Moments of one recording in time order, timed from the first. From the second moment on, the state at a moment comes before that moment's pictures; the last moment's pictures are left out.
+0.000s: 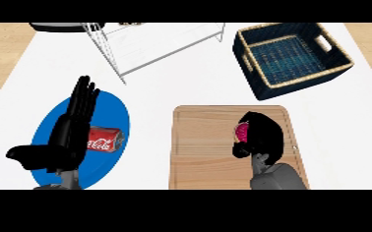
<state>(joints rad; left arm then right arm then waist) 0.01 0.13 -0.09 -1.70 0.09 0.19 0.01 -0.17 -0.02 0.34 -1.49 1.01 0.11 0.97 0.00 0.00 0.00</state>
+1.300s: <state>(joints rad) -0.01 0.11 -0.05 -1.68 0.07 0.16 0.01 -0.20 -0.11 0.63 -1.53 1.01 0.05 0.28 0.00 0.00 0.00</state>
